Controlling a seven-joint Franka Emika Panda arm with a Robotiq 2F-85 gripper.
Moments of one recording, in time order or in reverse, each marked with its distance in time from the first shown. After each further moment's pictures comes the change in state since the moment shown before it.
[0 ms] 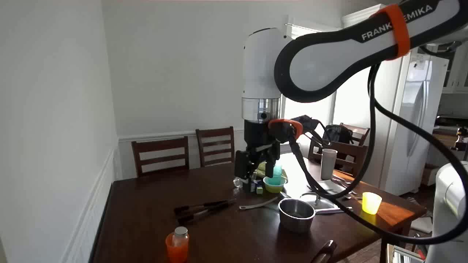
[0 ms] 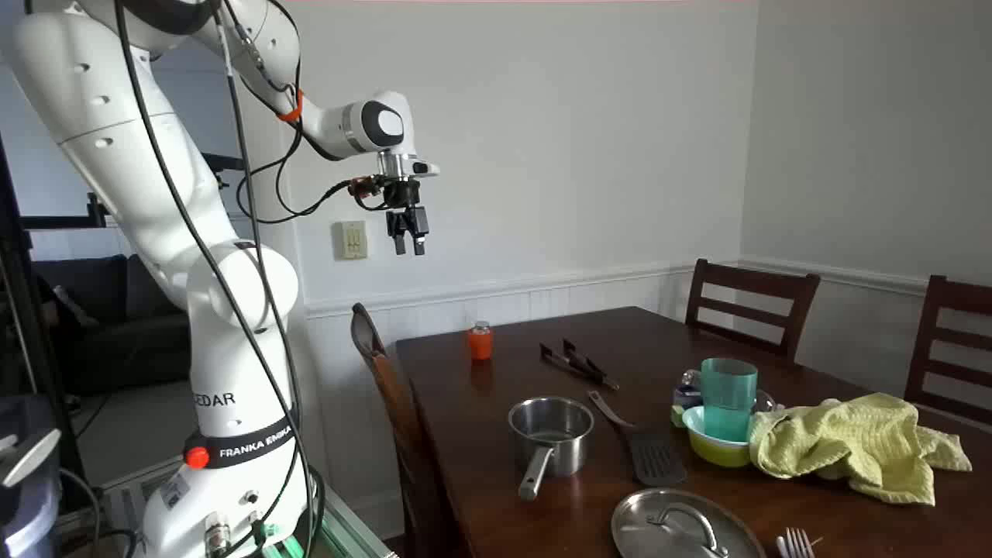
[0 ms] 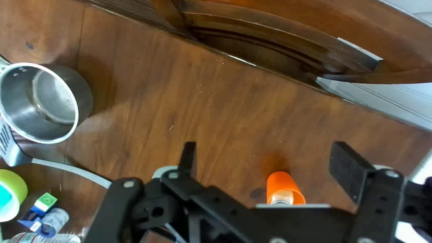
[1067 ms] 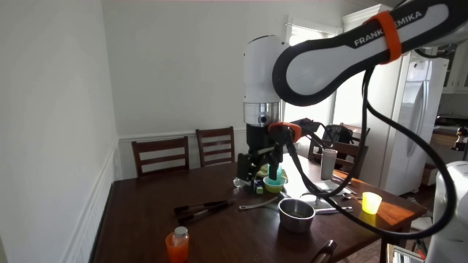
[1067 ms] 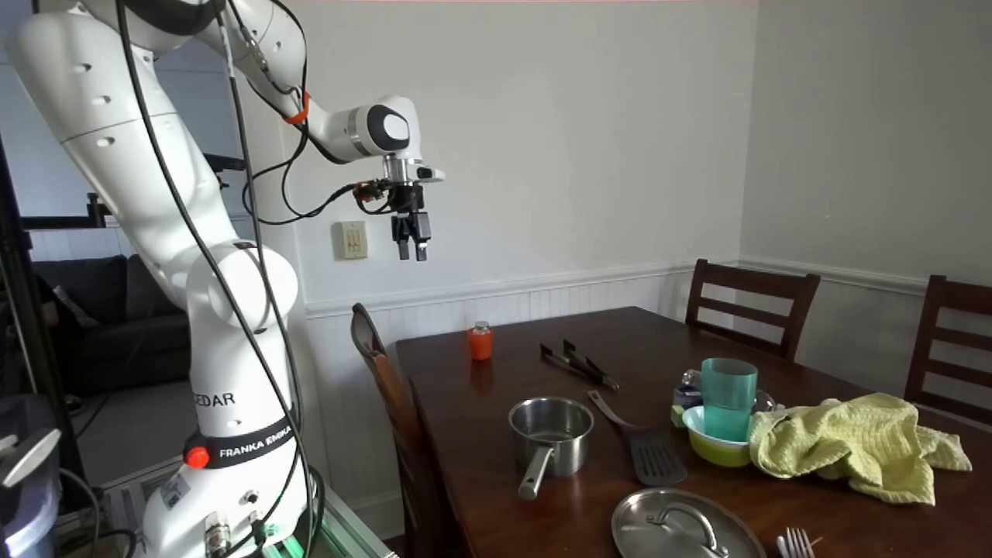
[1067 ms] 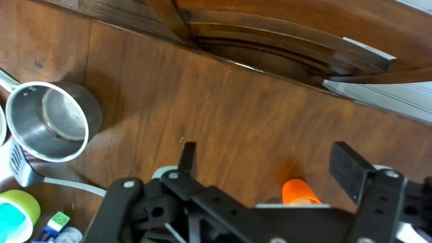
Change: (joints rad) arm -0.005 0.014 -0.025 -0.014 0.000 -0.013 0.033
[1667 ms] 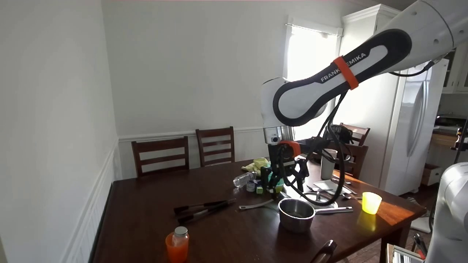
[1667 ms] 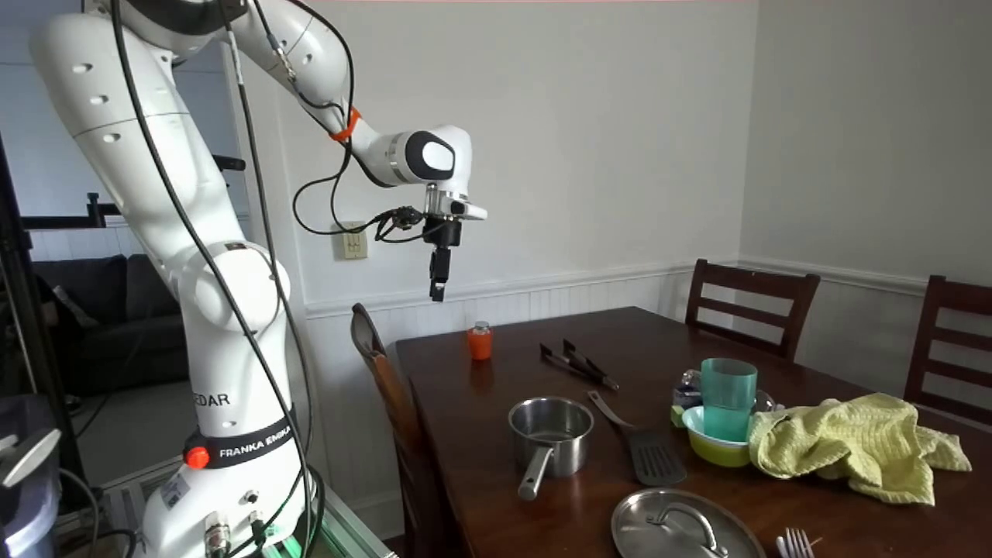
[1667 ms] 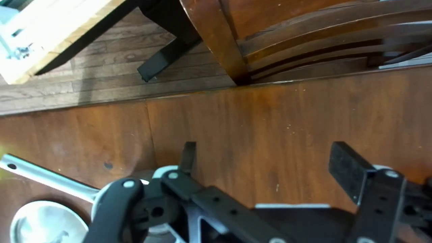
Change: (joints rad) arm -0.103 0.061 -0.171 -0.119 0.005 -0.014 0.152
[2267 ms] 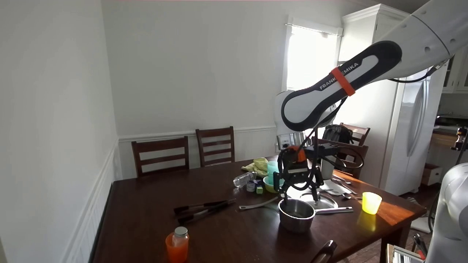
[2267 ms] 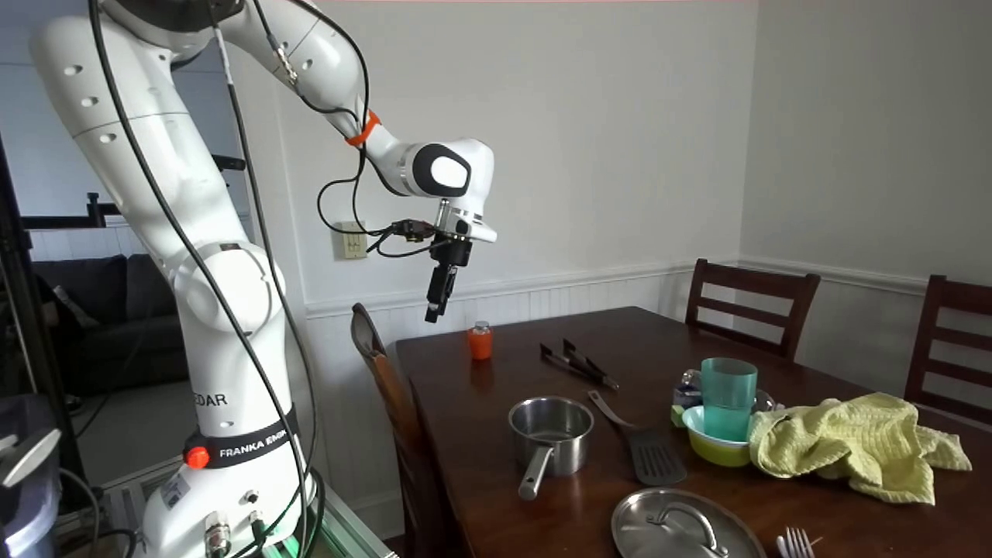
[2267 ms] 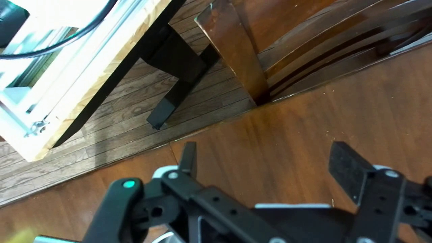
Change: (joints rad) arm -0.052 0.000 -0.088 -0.079 0.069 0.000 0.072
